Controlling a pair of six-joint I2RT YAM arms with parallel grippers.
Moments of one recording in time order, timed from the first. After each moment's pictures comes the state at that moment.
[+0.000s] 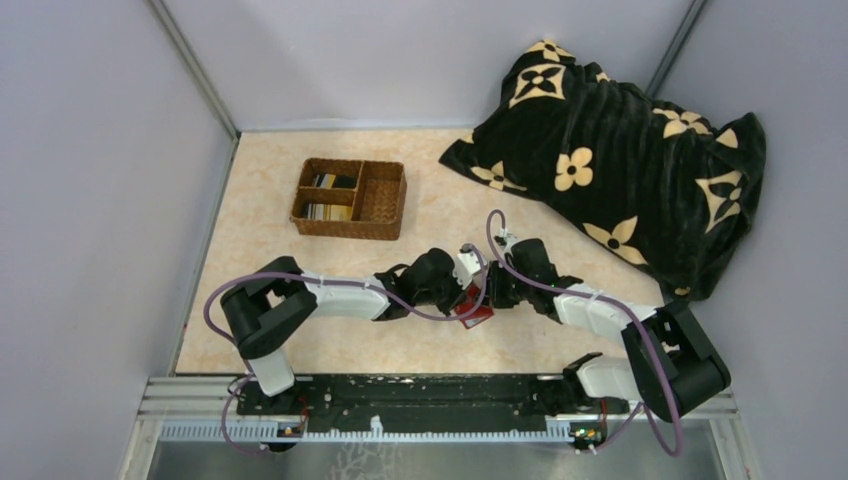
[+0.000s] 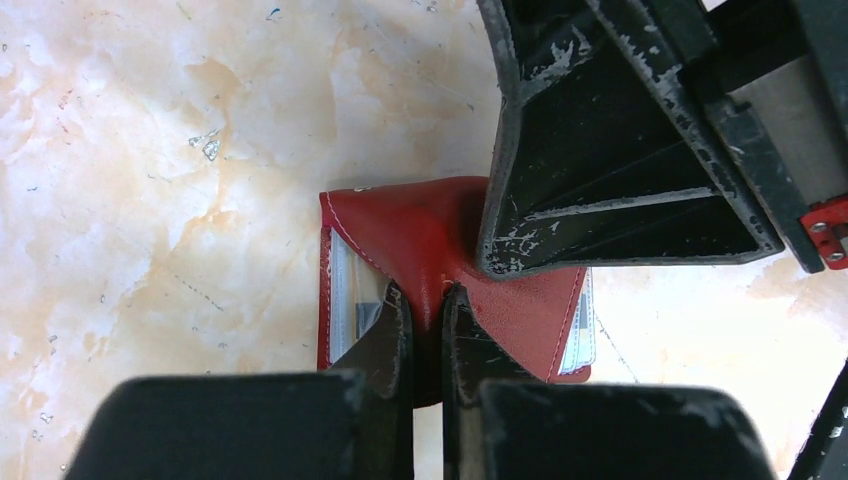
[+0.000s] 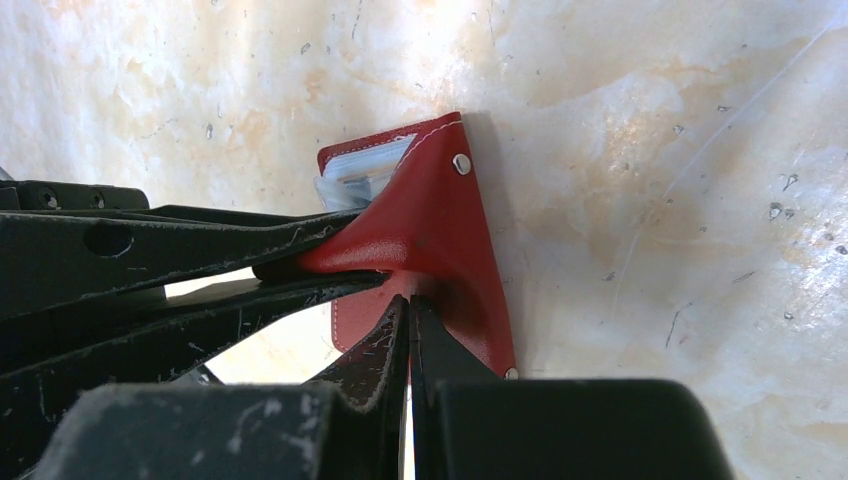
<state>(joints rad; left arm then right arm) -1.05 1.77 0.86 0.28 0.04 -0.04 0.48 1.25 0.42 0.02 -0.36 0.51</state>
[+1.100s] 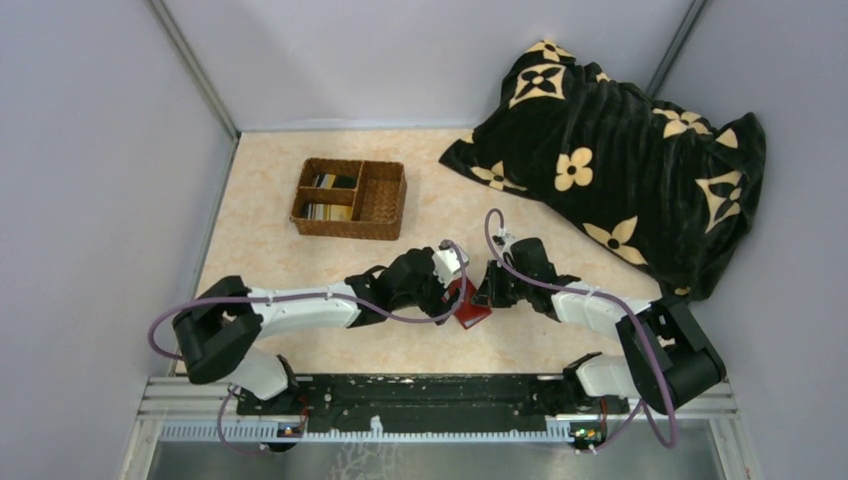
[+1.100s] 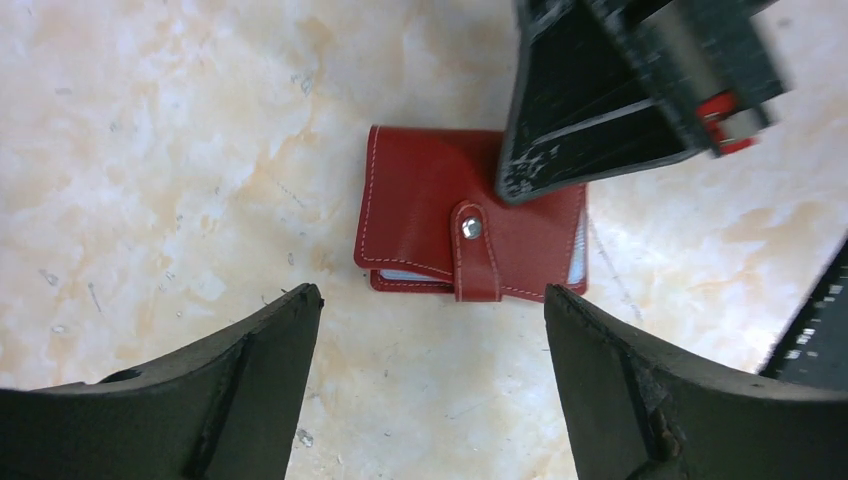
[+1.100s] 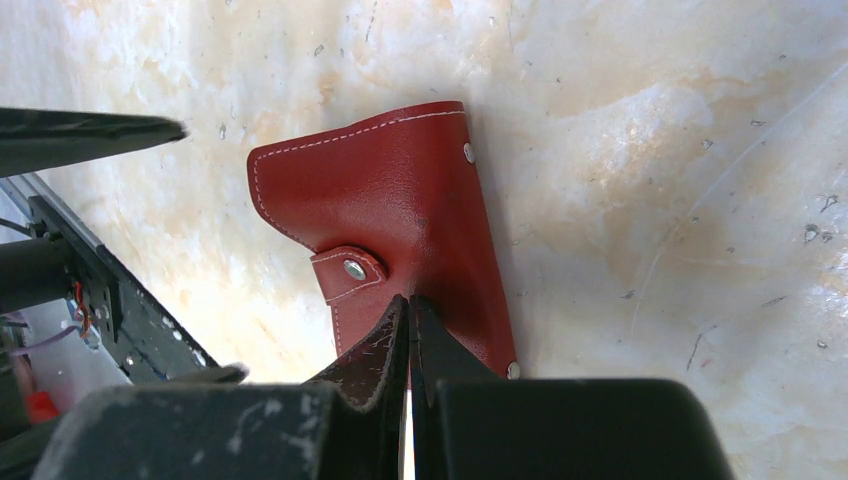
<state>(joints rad) -1.06 1.53 0.77 0.13 -0.08 -0.07 0.47 1.29 0.42 0.06 -0.40 0.51</state>
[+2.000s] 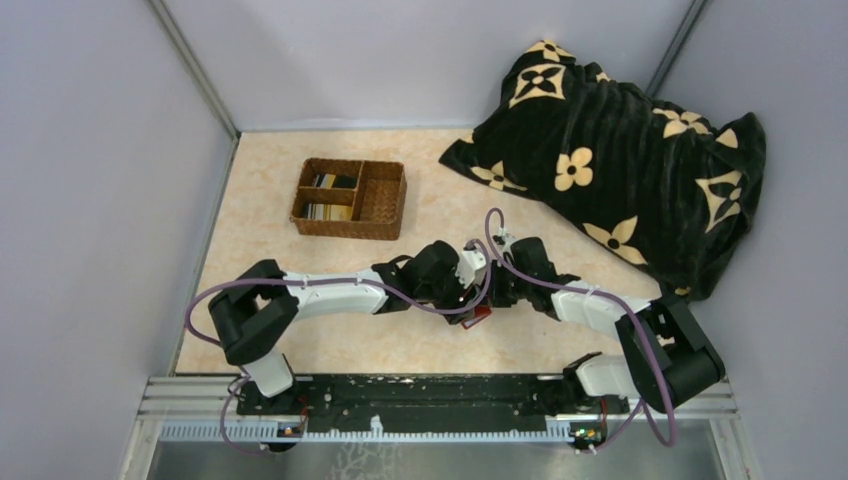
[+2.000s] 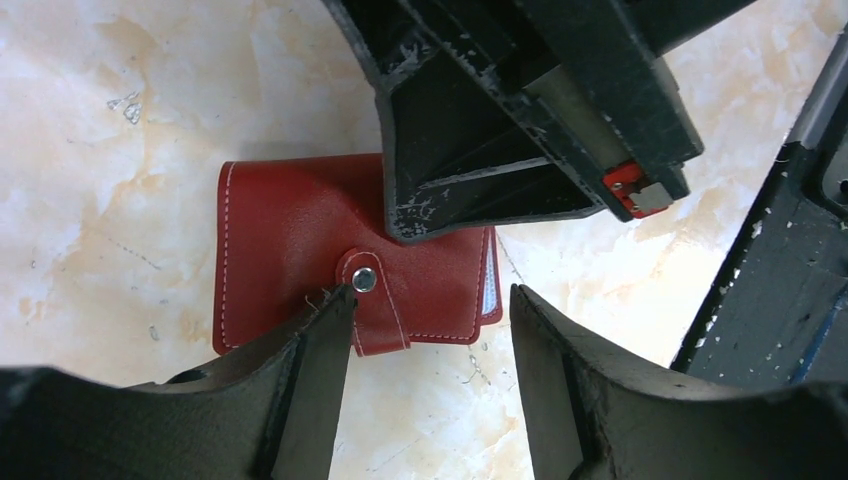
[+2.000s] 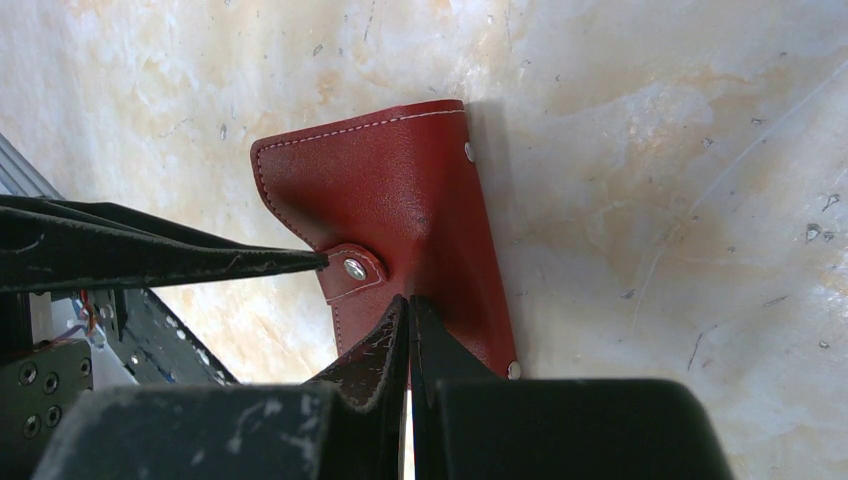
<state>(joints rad) -1.06 1.70 0.96 0.02 0.15 -0.09 0.46 1.29 0.43 0.05 -0.41 0.52</state>
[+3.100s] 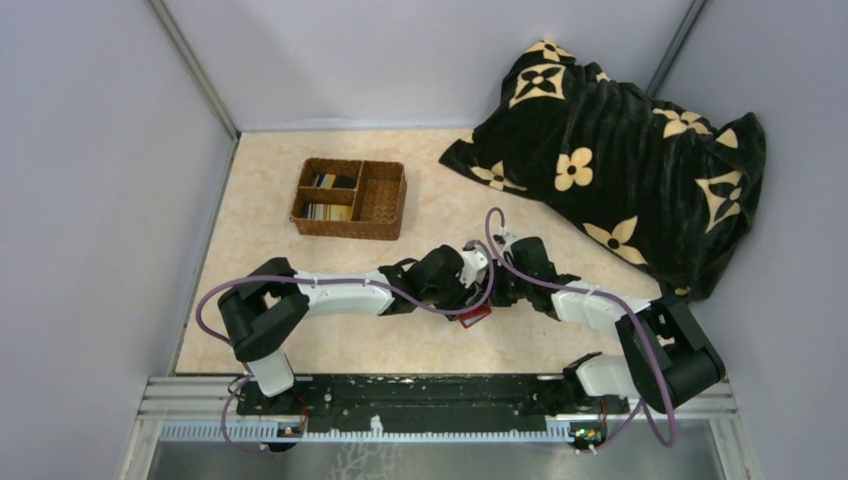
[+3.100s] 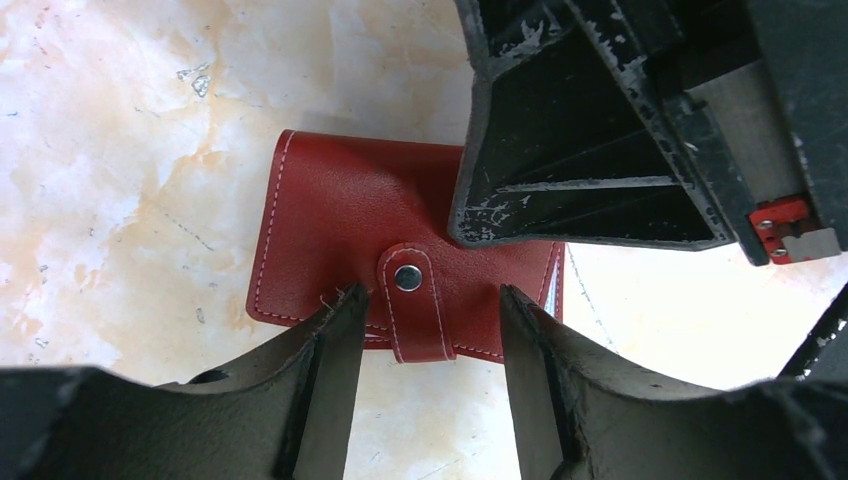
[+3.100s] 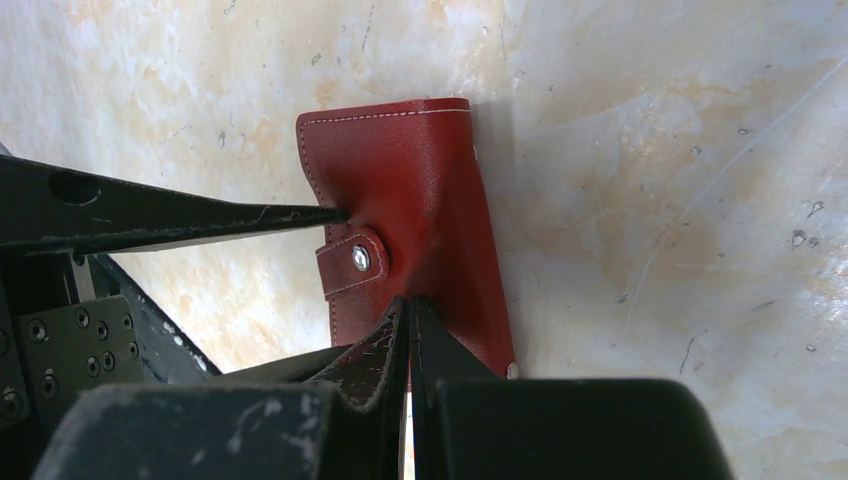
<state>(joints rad) -1.07 1.75 0.96 0.02 -0.02 -0.11 0.46 1.29 0.43 0.06 -0.40 0.52</state>
